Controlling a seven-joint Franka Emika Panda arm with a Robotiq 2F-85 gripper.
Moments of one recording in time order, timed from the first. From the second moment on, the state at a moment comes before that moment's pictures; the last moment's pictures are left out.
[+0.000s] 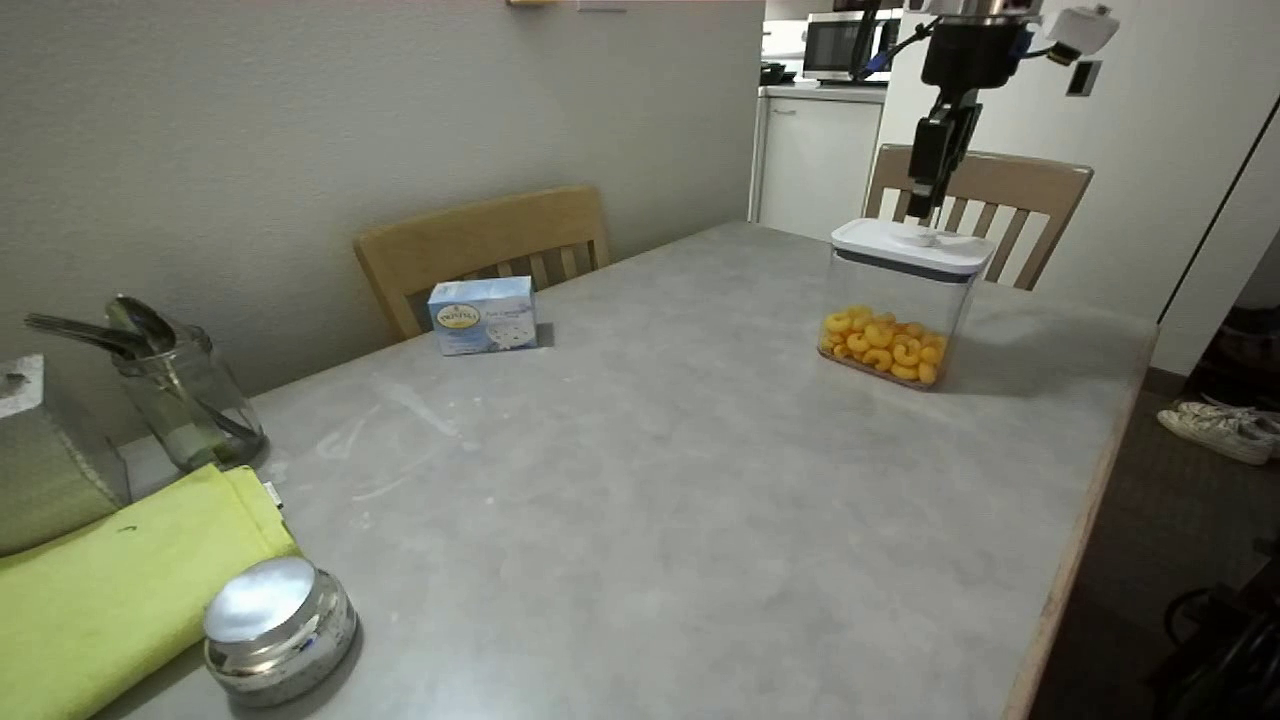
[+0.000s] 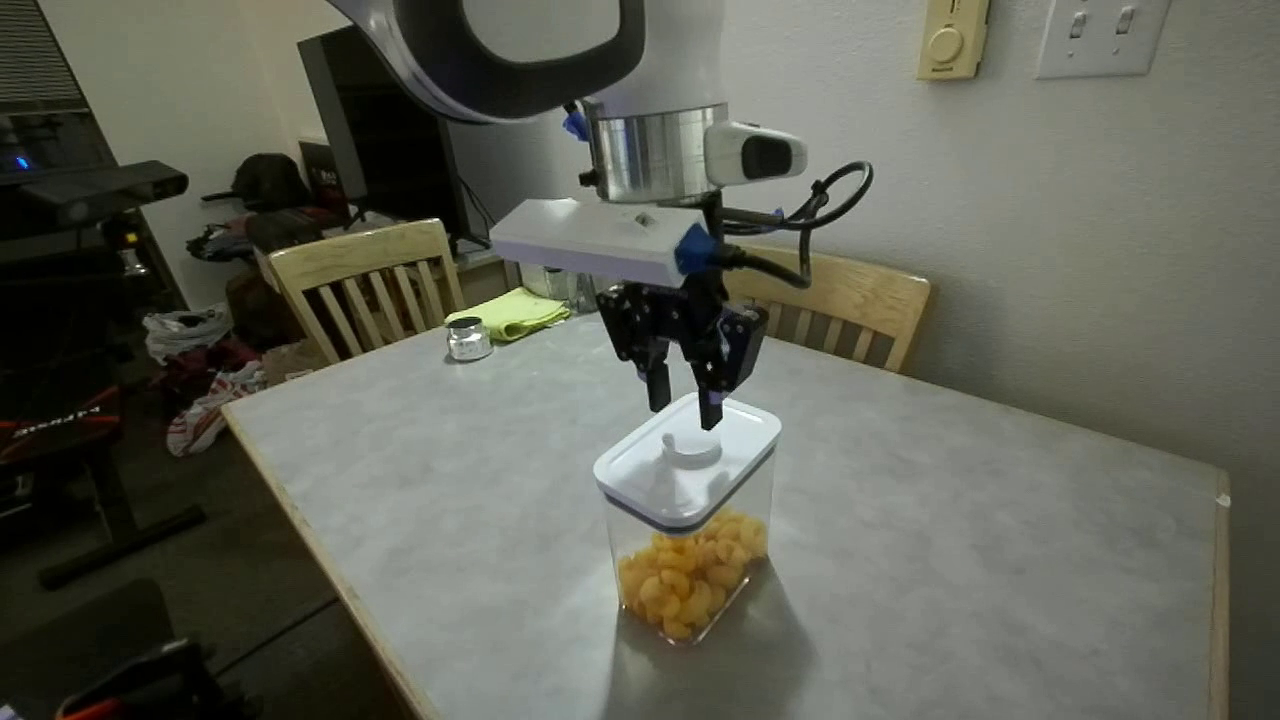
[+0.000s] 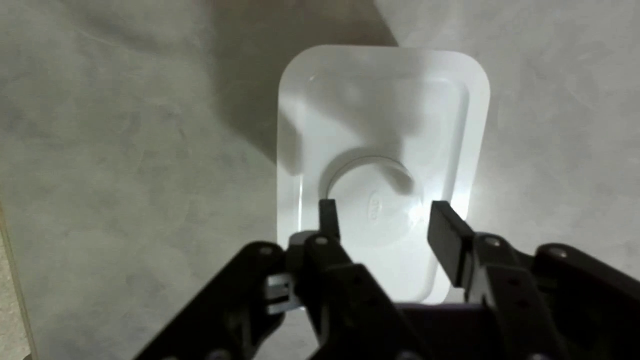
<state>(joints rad) -0.20 0.19 -0.14 -2.10 0.02 2.35 -0.46</state>
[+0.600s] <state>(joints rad) -0.21 0.23 -0.14 -2.09 0.03 2.36 -0.47</state>
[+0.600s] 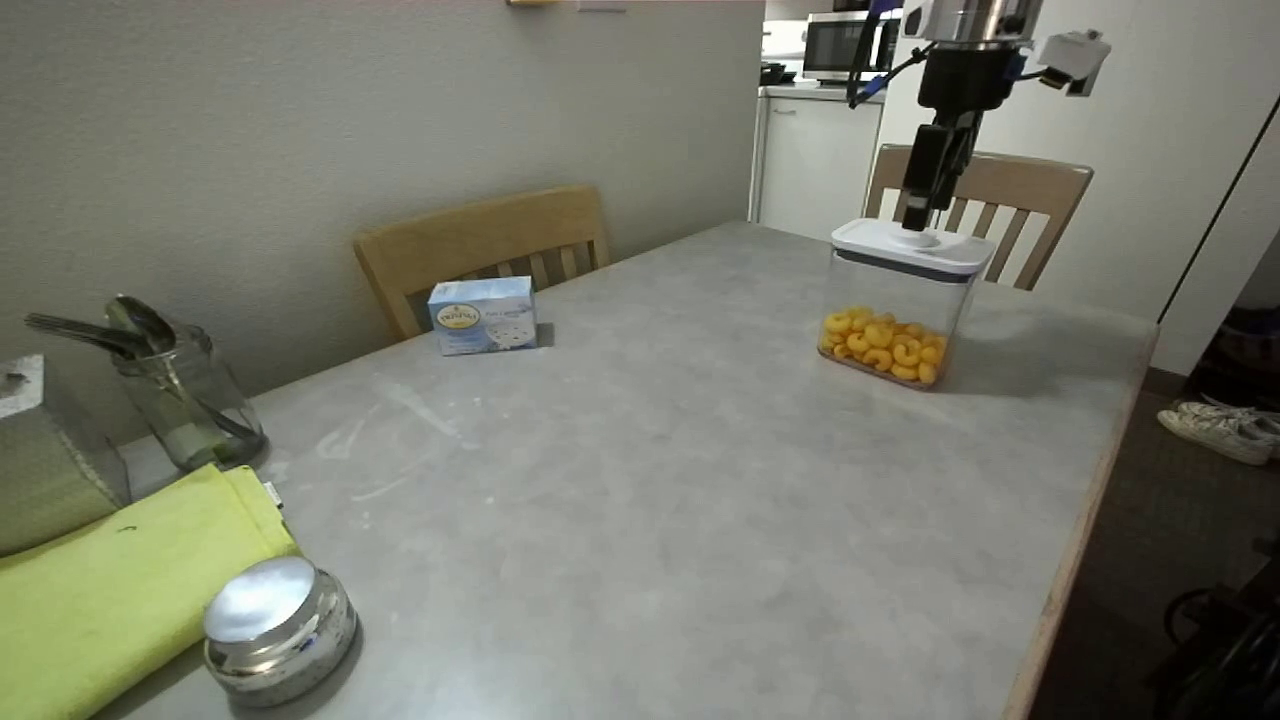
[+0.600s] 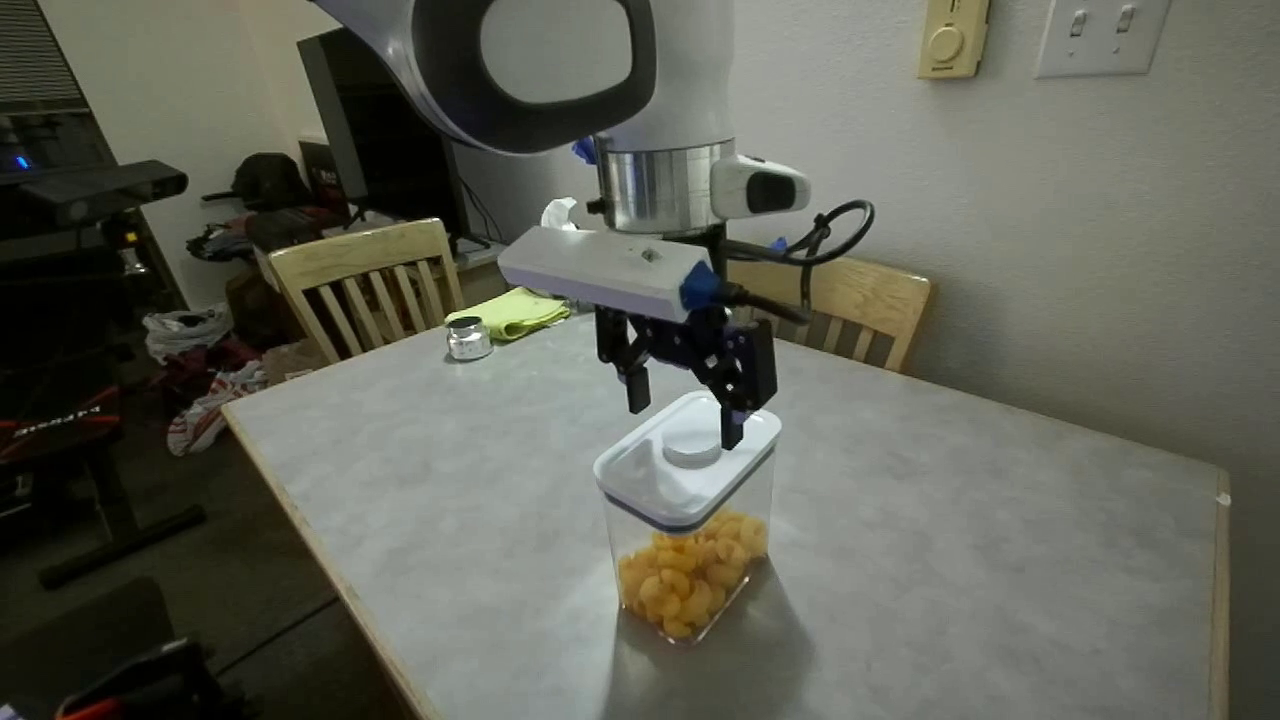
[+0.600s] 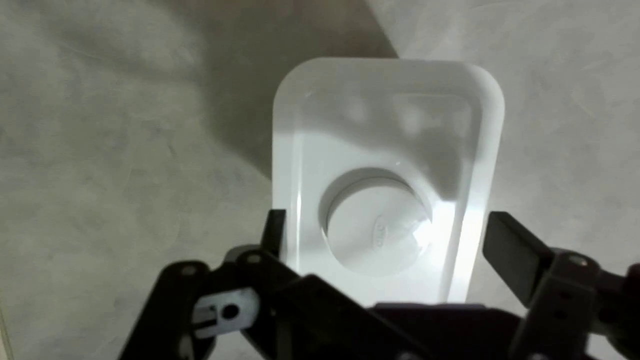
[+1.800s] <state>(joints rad) -0.22 0.32 -0.12 -2.01 0.08 2.37 -0.50</state>
